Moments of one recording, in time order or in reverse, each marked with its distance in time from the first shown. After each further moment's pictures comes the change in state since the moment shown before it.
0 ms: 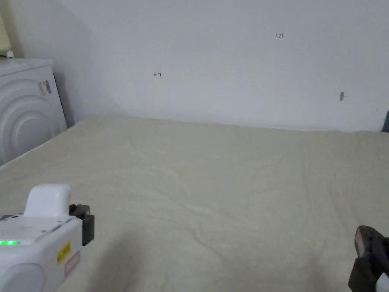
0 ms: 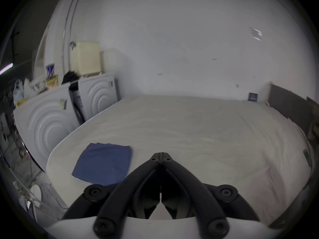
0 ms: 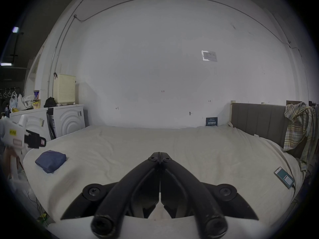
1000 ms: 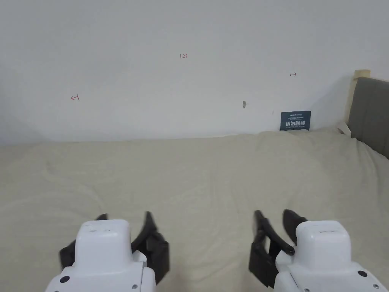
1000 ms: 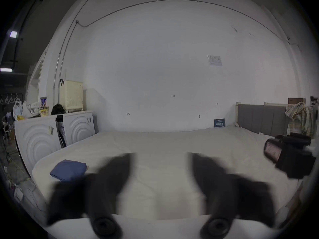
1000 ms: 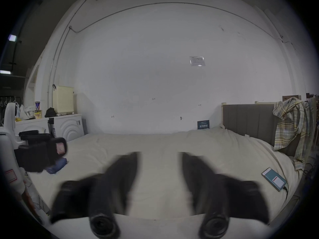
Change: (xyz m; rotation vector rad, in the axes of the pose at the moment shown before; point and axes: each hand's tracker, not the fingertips) left arm 0.234 -0.032 0.131 0.320 -0.107 -0.042; right arm 0.094 -0.002 0.060 0.054 0.003 -0.056
